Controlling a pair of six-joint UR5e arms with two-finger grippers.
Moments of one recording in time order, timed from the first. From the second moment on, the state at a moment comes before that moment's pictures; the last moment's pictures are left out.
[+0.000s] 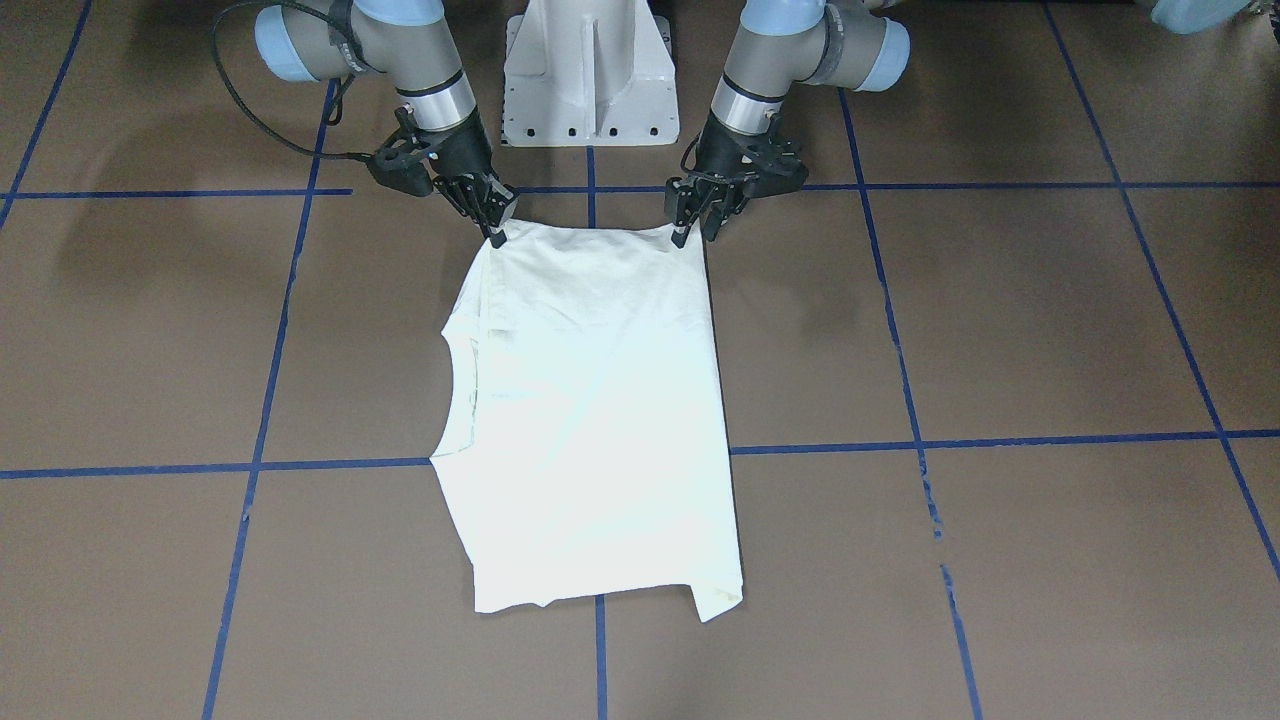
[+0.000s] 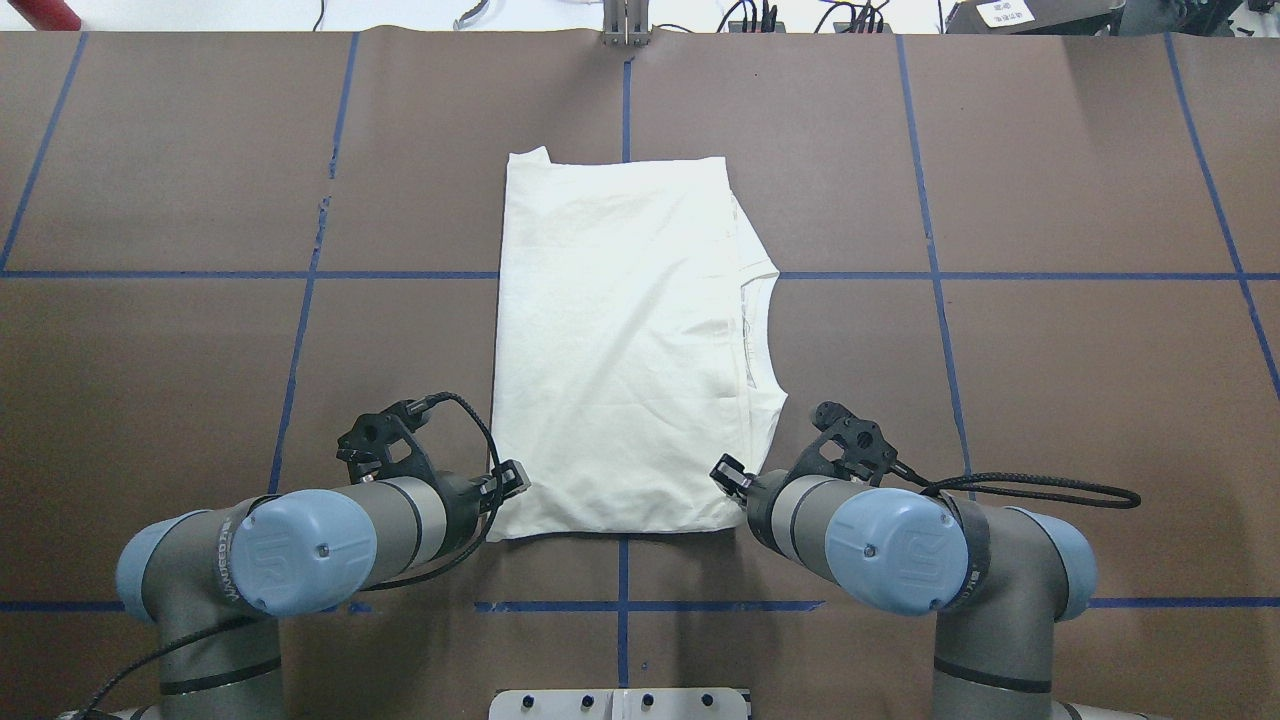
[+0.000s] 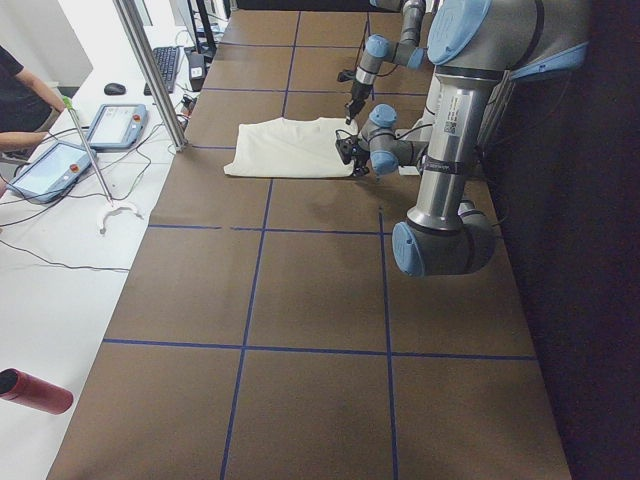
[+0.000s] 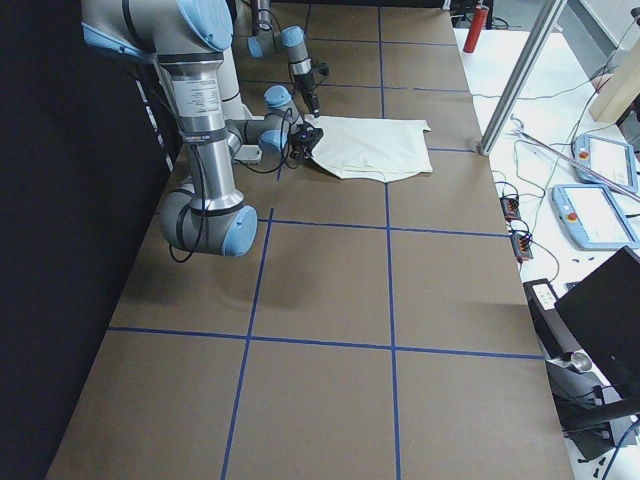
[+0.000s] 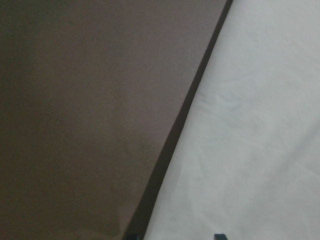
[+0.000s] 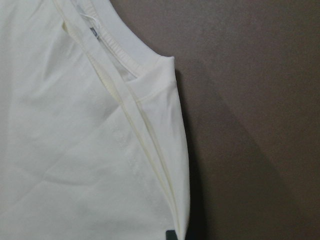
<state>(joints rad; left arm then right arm) -0.24 -1.88 -1.88 -2.01 -1.48 -1.89 0.24 -1.27 1.93 -1.23 1.47 2.05</state>
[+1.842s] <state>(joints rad) -0.24 -1.91 -2.22 -1.68 -1.56 -1.91 0.20 -1.44 2.25 -1.24 1.45 2.06</state>
